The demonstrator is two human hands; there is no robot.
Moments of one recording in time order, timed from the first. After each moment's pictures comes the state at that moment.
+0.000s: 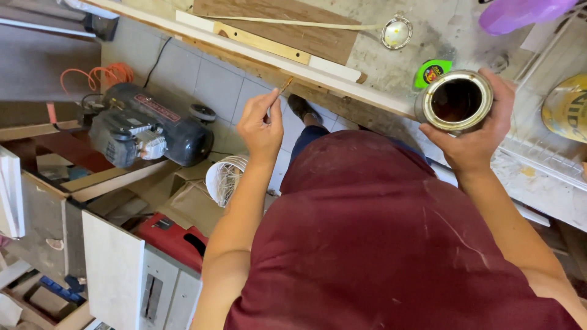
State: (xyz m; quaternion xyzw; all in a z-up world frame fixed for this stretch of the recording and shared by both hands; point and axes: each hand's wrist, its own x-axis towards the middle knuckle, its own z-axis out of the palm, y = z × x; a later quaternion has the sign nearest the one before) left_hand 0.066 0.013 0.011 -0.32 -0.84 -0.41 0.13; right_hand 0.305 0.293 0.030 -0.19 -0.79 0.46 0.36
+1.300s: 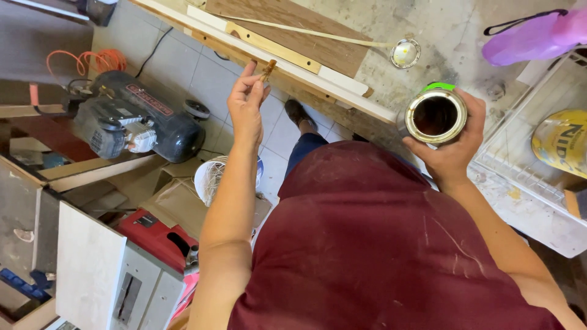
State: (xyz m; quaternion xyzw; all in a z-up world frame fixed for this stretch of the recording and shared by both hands) left_hand -0.005 -0.008 -0.023 -0.05 -0.71 -0.69 -0.16; right_hand 0.273 0.278 0.022 -0.18 -0.79 0.47 0.35
